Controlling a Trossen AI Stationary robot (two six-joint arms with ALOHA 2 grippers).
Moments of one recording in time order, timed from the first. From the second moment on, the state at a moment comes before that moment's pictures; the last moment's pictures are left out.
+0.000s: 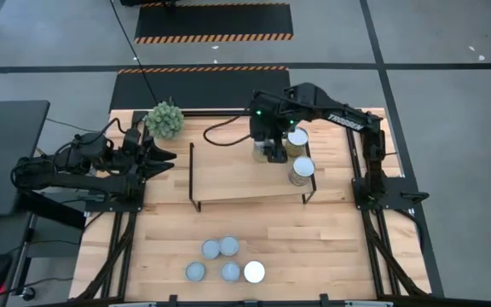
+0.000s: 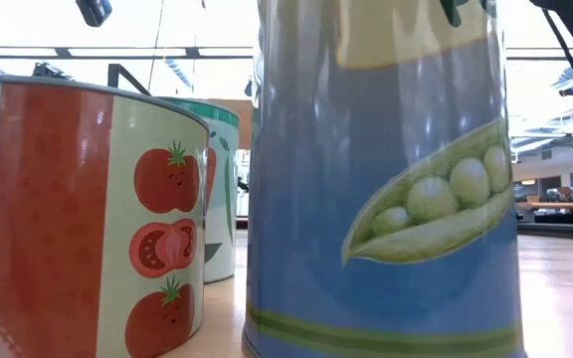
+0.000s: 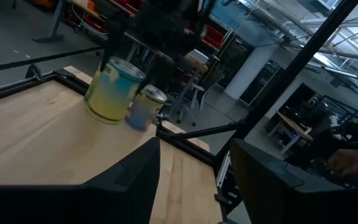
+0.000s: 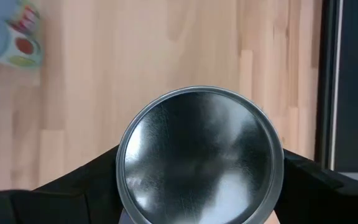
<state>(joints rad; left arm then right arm) 0.01 0.46 0.72 -0.27 -0.02 -0.56 -0.20 1.96 2.33 -1.56 -0.05 -0.24</state>
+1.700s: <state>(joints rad) 0.01 0.46 0.72 -0.27 -0.02 -0.56 -0.27 1.90 2.17 -1.57 0.02 -0.22</state>
